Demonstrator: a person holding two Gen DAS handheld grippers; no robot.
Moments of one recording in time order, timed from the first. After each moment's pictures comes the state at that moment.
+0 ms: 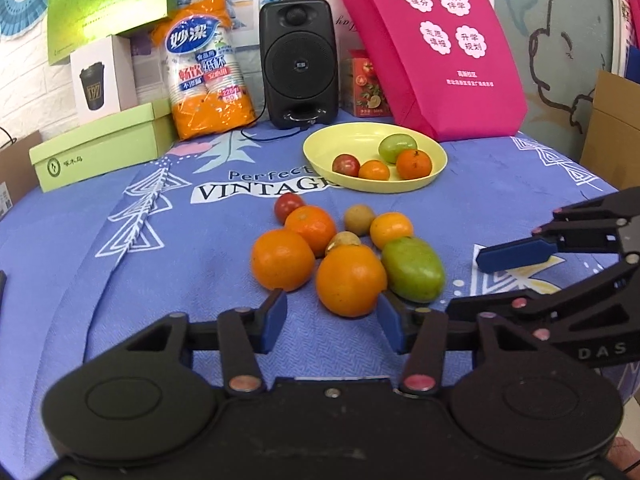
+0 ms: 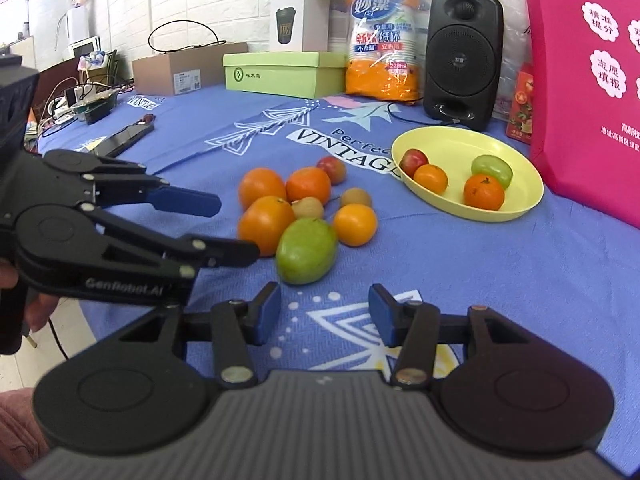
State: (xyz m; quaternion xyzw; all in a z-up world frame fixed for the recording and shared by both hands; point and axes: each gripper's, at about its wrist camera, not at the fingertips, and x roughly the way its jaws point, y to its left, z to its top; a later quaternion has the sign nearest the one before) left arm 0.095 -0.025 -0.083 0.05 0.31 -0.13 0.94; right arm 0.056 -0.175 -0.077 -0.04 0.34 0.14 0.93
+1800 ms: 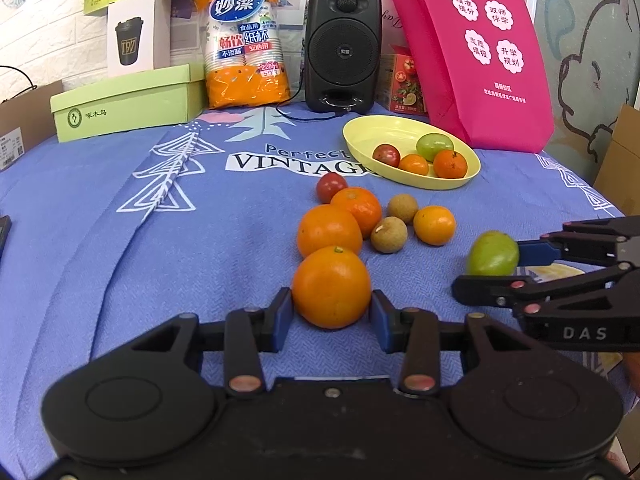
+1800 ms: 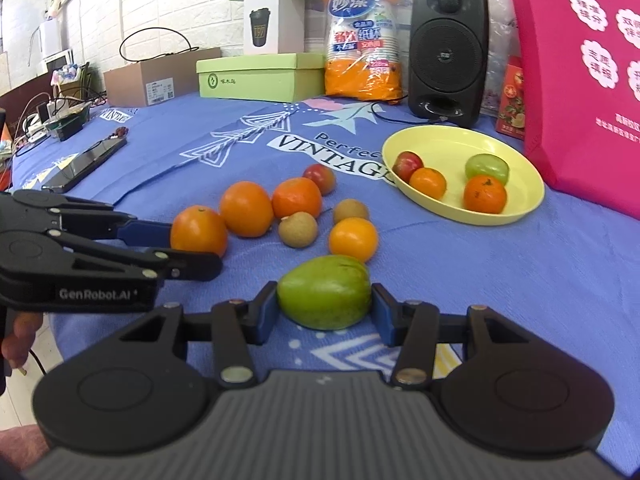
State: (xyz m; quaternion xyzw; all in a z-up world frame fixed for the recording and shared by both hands) left arm 0.105 0.012 -0.088 -0.01 0.33 -0.11 0.94; right arm 0.076 -0.163 -0.085 -0.02 0.33 0.10 0.94
